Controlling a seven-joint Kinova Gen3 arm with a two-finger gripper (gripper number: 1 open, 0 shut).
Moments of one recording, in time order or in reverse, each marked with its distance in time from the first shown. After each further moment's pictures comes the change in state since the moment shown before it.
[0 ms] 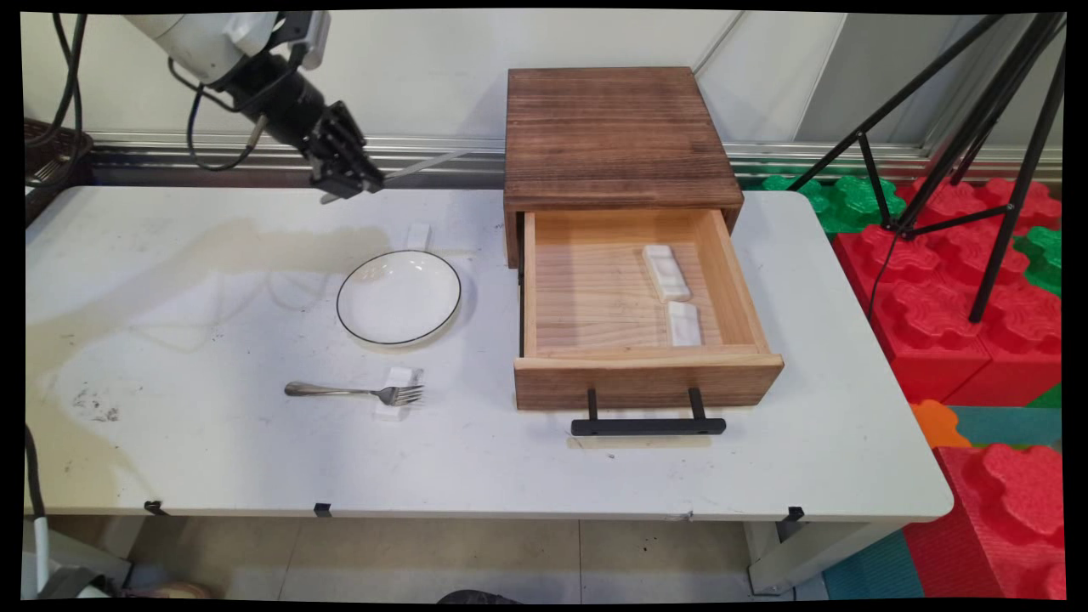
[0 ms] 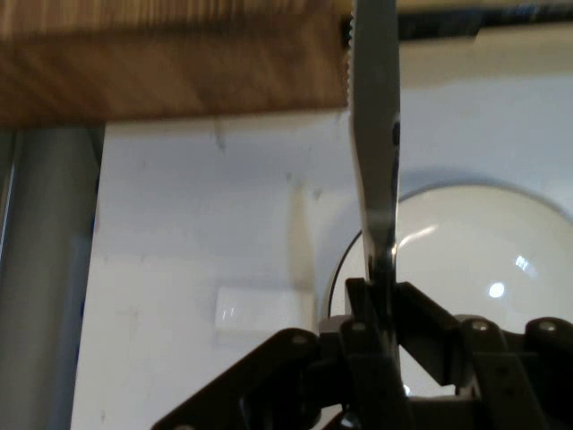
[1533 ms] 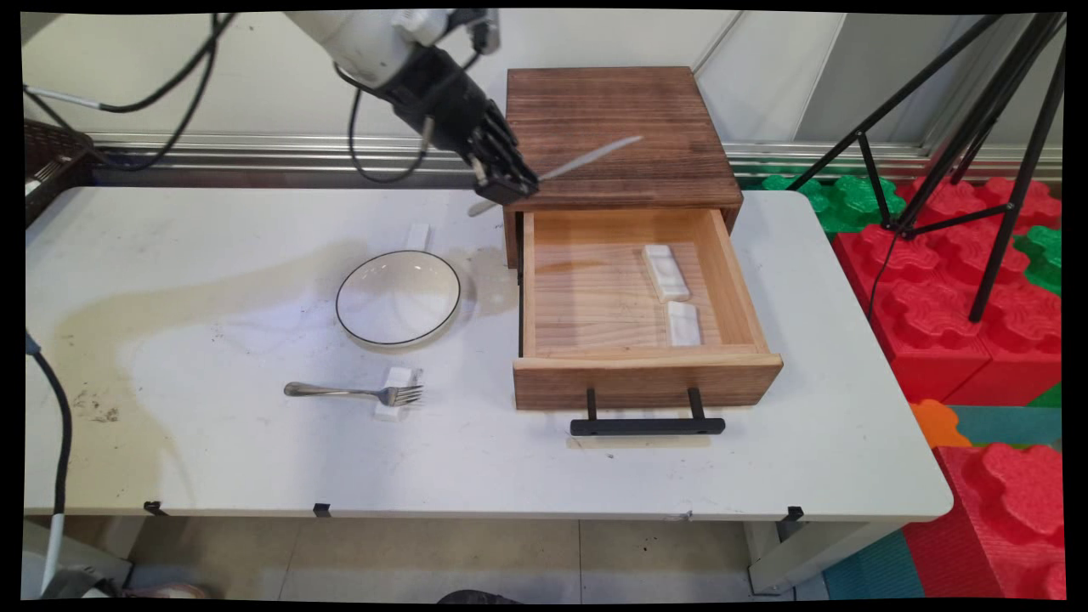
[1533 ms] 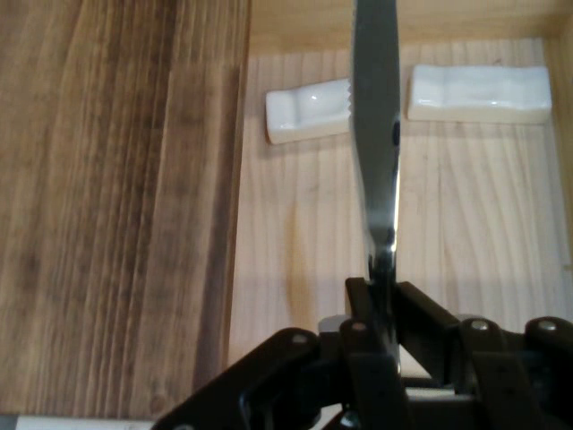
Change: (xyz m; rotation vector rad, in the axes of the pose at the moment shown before) arm 0.158 0.054 0.052 -0.022 0.141 -0.024
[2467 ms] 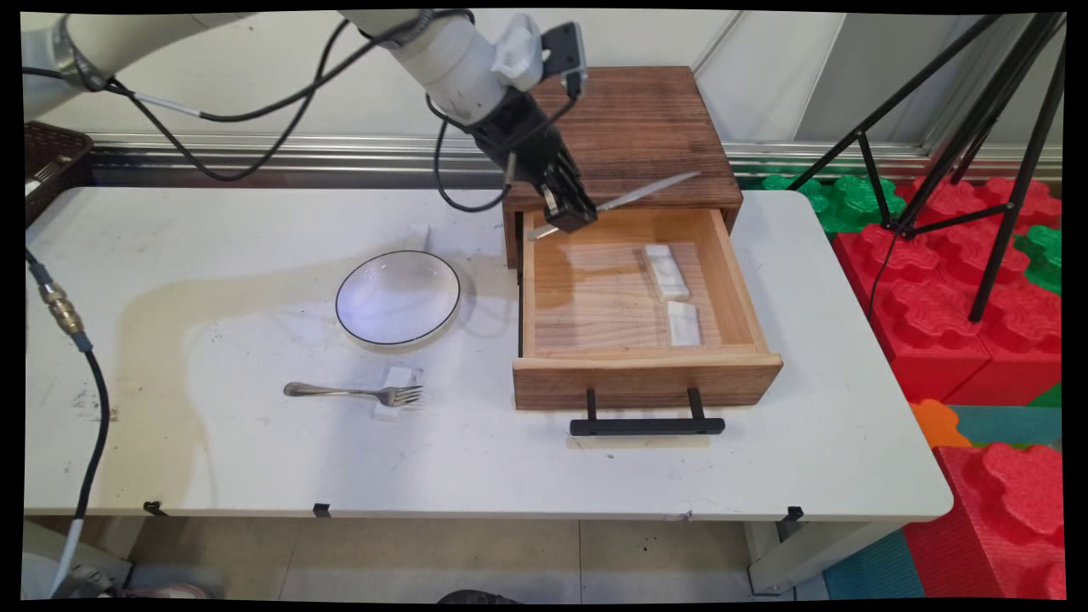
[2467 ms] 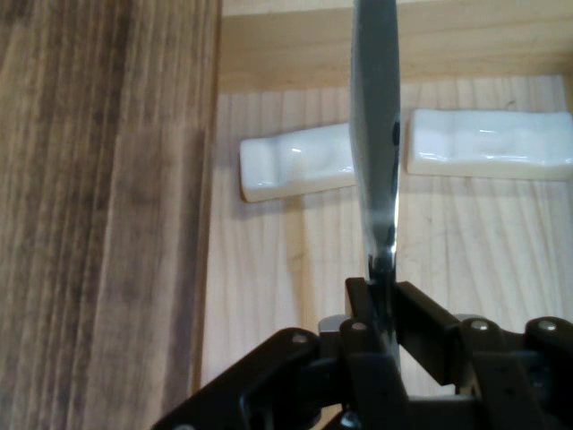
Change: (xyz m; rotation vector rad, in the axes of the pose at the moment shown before) arm 0.038 -0.003 0.081 -0.037 -0.016 0.005
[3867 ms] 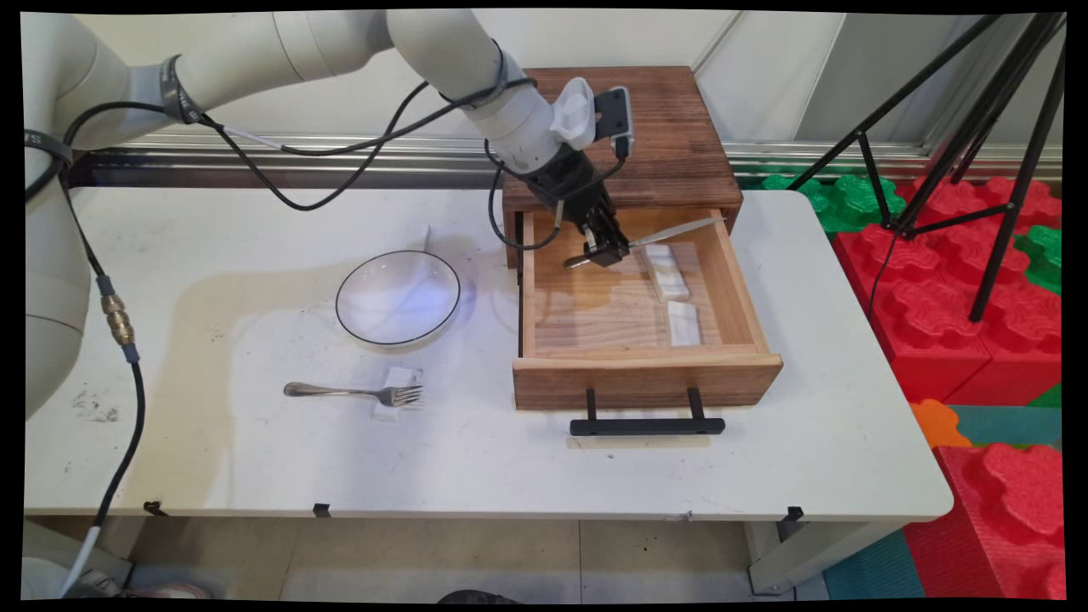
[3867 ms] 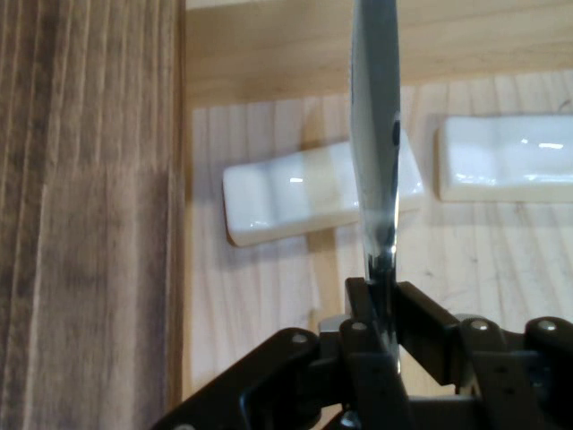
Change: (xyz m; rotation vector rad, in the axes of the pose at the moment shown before) arm 0.006 -0.010 0.088 -0.027 -0.013 0.046
